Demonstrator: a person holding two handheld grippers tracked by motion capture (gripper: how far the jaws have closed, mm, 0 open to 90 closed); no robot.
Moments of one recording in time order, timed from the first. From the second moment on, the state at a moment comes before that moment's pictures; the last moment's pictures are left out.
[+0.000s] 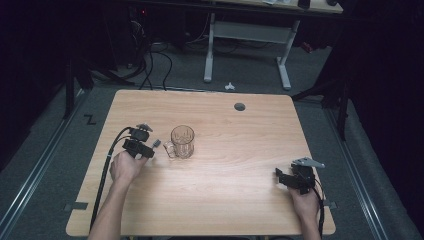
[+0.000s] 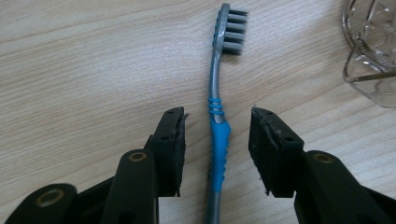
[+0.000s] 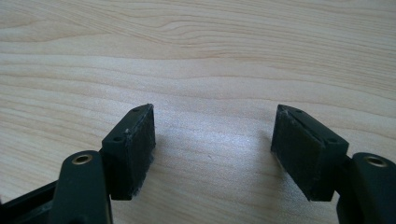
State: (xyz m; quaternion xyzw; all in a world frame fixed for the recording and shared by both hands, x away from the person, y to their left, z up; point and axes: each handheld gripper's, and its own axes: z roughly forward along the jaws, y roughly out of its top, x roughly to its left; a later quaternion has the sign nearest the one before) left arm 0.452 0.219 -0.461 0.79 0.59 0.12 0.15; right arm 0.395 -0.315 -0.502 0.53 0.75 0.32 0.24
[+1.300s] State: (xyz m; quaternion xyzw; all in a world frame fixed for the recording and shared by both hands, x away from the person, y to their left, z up) left arm 0.467 0.216 -0.466 0.80 0.59 0.08 0.11; right arm 0.395 -0.315 -0.502 0.53 0.75 0.32 0.24
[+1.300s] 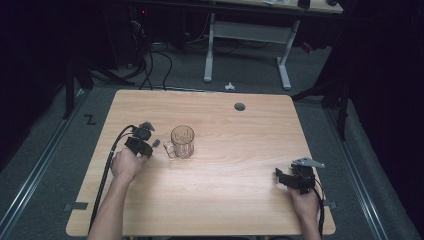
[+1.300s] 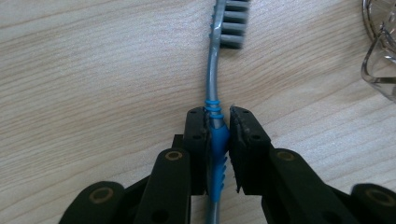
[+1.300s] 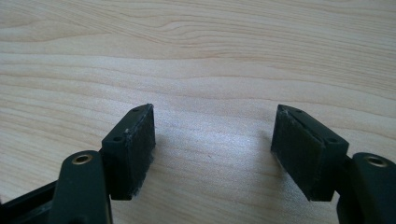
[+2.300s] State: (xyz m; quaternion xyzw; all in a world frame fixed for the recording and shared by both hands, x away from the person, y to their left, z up) left arm 0.452 0.229 -0.438 0.78 0.59 0.09 0.17; right arm 0.395 -0.315 -0.502 0.53 0.75 0.32 0.24
